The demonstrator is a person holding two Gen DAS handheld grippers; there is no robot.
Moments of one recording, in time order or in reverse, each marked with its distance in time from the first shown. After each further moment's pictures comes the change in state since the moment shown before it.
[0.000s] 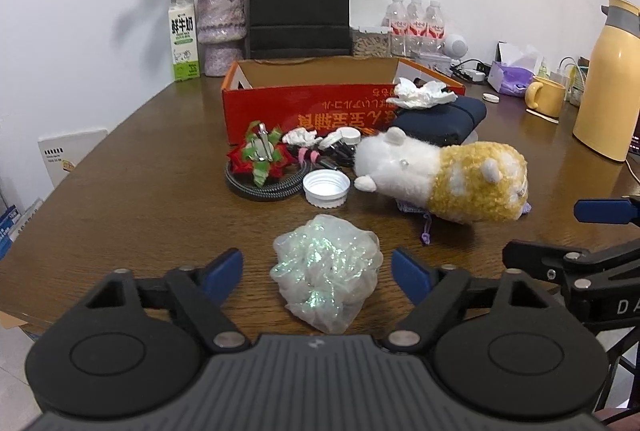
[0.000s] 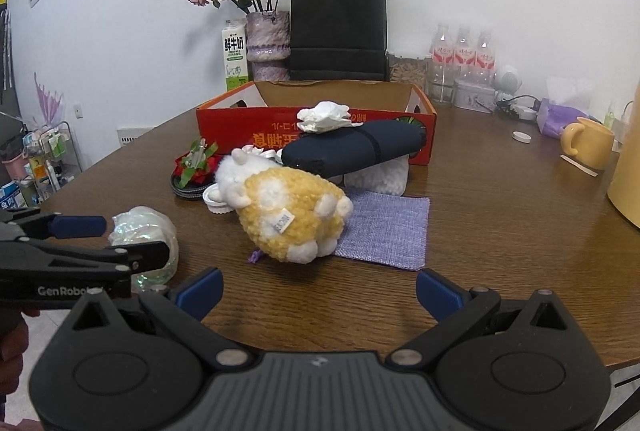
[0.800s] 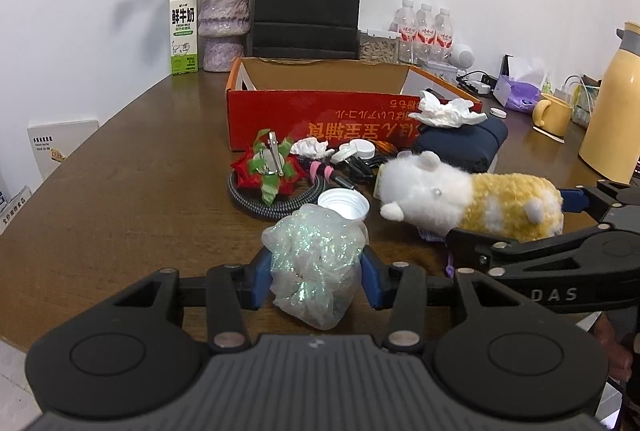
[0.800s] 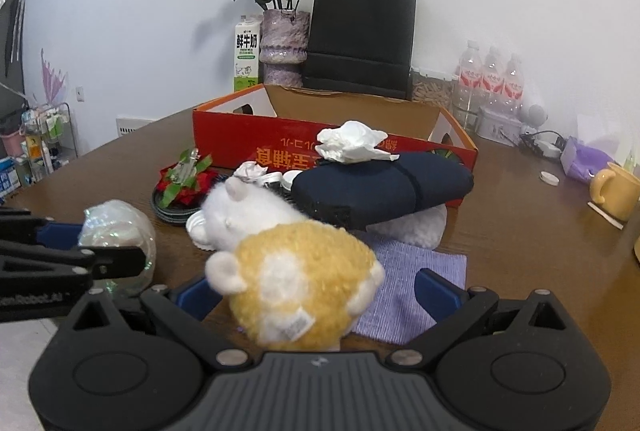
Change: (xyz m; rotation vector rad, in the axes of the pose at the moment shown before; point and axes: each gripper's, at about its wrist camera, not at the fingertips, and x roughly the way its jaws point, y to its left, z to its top) left arm 0.028 0.022 0.019 -0.051 -0.003 -0.033; right arm 0.069 0.019 0.031 -0.111 -0.030 -0.019
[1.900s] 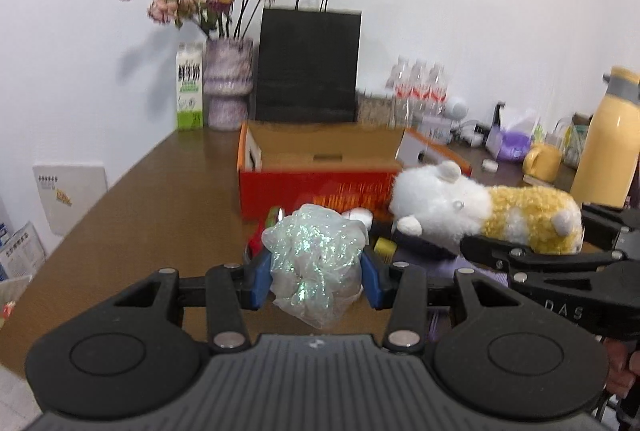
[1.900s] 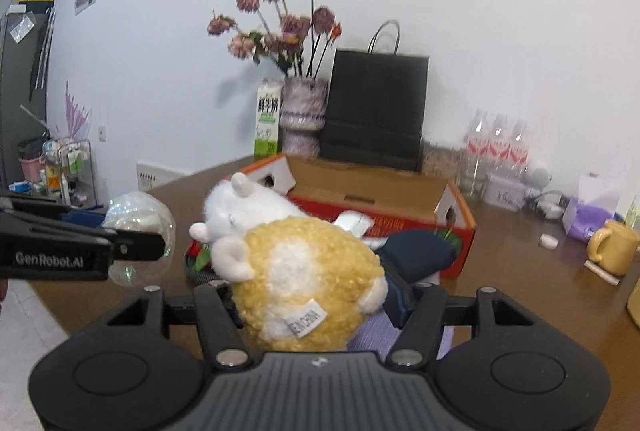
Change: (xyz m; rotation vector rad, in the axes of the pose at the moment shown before) left arm -0.042 0.002 0.038 -0.002 -0.157 -0.009; right arm -0.048 0.001 0.024 -0.036 -0.194 0.039
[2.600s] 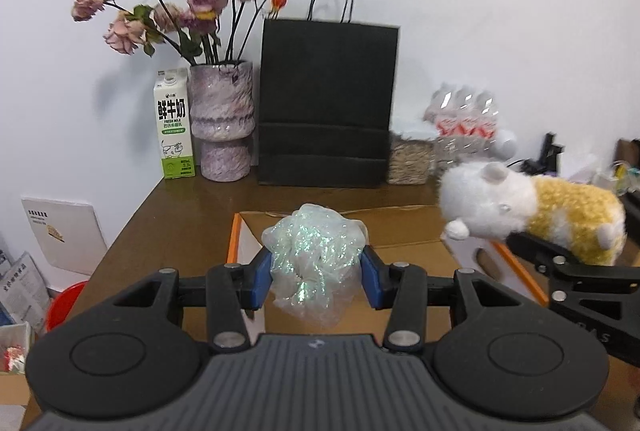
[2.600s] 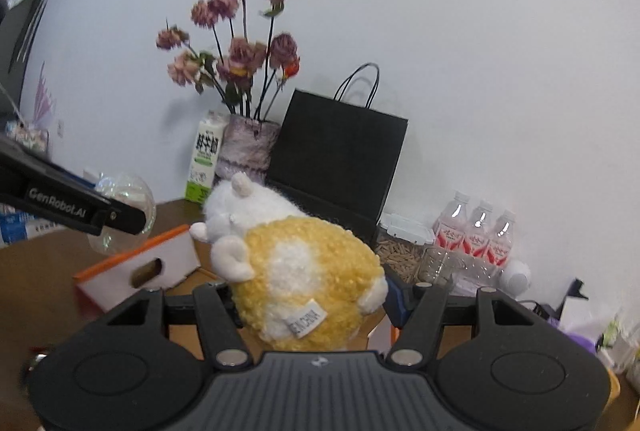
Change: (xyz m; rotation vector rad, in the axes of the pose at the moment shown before) left arm 0.180 0.011 0.155 0.006 0.072 0.075; right arm 0.154 -0.087 0.128 -0.179 -0.051 -0.095
